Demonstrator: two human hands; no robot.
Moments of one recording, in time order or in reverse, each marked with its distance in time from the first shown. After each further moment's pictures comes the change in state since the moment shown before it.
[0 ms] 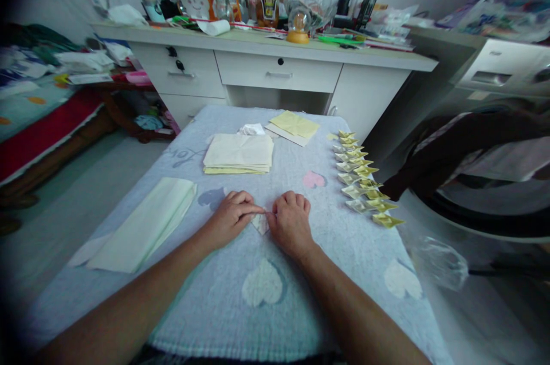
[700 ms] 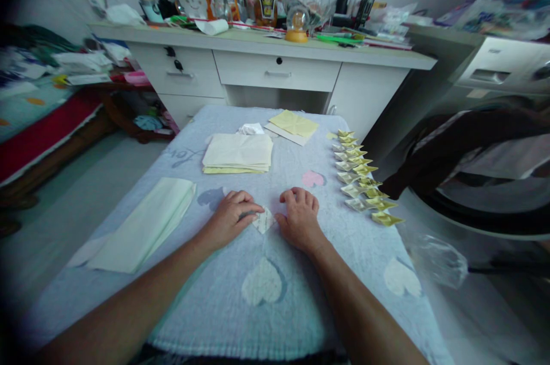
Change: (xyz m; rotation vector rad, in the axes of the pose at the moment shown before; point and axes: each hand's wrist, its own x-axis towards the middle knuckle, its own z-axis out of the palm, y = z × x) left_hand 0.001 0.006 0.000 0.016 -0.008 -0.062; right_hand -0.001 0.021 -0.010 0.100 -0.057 0.055
